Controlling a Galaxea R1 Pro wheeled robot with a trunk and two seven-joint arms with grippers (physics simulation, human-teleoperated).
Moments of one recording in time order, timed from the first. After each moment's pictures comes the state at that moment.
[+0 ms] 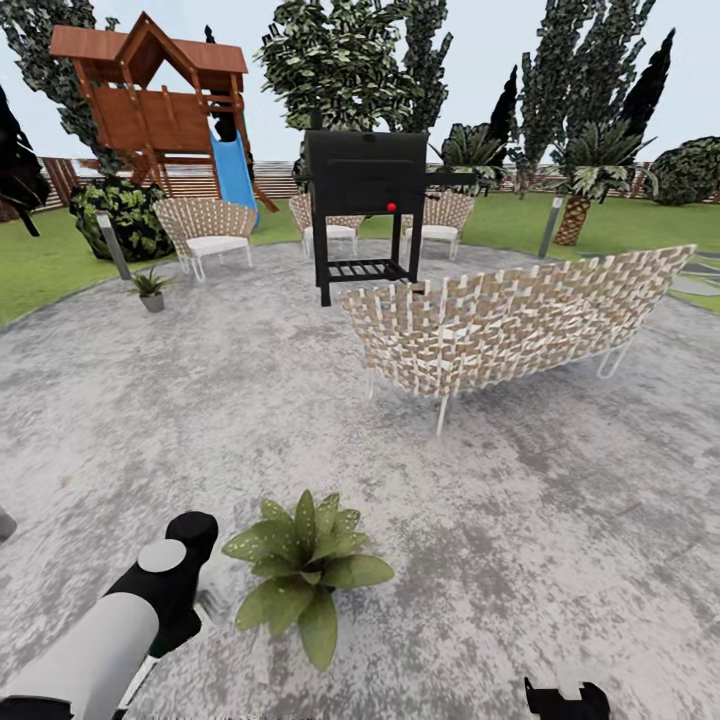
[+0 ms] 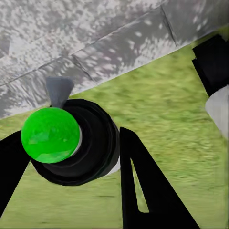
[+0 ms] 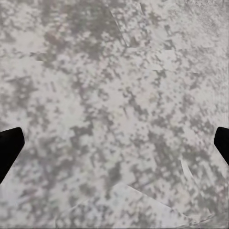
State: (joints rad) left arm -0.72 0.10 -0.11 -0.65 -1.68 0.92 -1.56; right arm -0.46 -0.14 -0.87 -0.04 0.92 -0.40 -0.08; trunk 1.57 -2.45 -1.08
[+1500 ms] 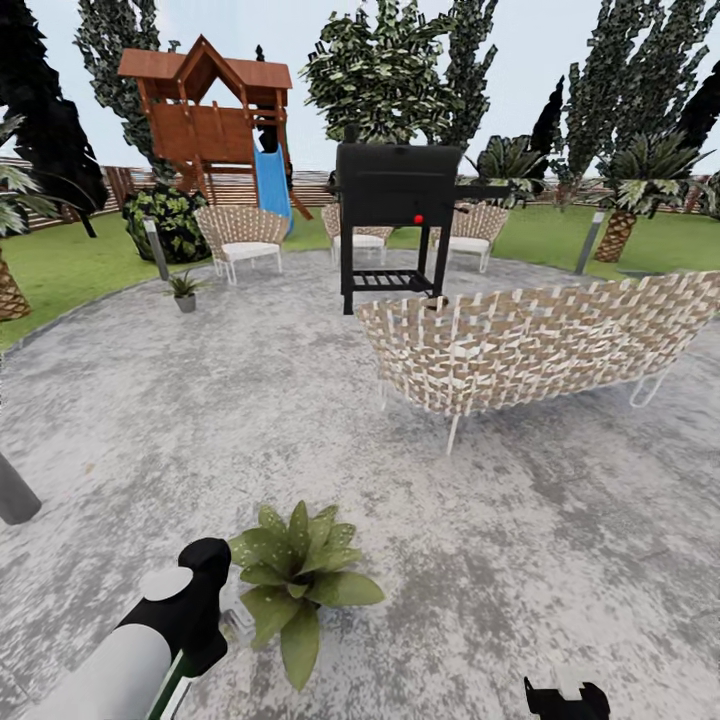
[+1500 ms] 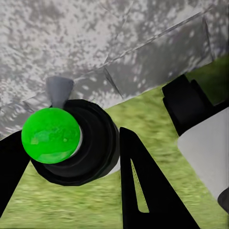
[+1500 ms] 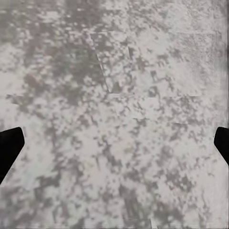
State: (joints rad) left arm -0.64 0.04 -0.08 -0.67 -1.45 0.92 -1.34; right arm -0.46 -0.14 -0.87 -0.04 0.92 -0.40 -0.08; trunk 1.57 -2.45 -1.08
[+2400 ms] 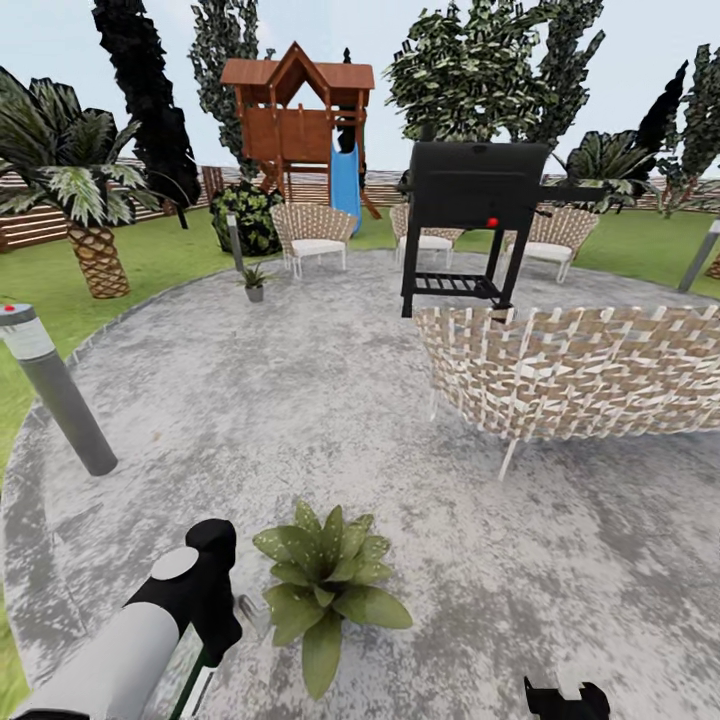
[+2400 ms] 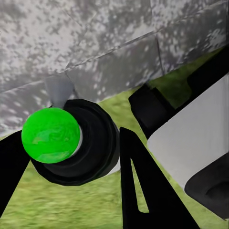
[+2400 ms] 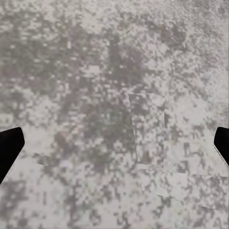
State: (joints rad) left arm -0.69 0.03 -0.08 -0.67 -1.46 0.85 -1.52; right arm -0.46 -0.14 -0.87 -0.04 0.92 -0.40 -0.08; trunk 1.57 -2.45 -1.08
